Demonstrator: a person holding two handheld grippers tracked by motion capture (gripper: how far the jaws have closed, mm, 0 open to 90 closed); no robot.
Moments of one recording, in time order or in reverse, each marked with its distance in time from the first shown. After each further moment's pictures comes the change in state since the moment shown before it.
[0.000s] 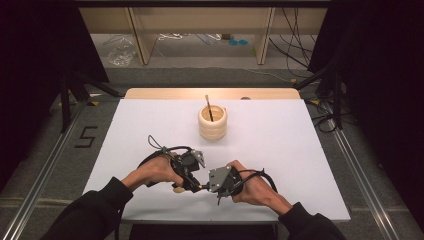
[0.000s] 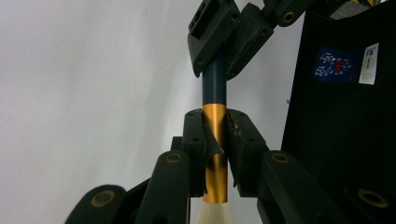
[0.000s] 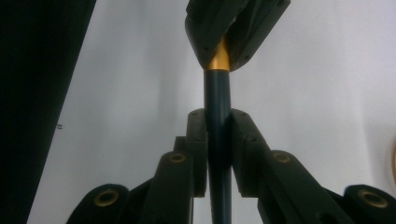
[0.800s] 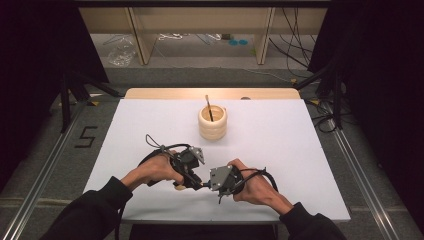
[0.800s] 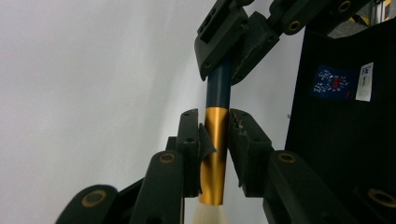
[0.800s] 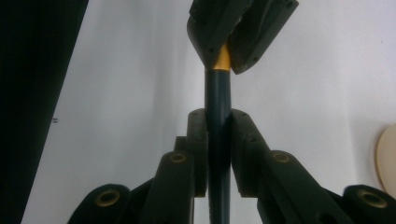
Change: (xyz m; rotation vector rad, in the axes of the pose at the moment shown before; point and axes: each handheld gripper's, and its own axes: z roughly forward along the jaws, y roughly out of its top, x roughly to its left) left arm 0.005 0.001 -0.005 -0.043 0.003 0.000; right arm -0.001 0.001 -0.007 0.016 -0.027 -0.007
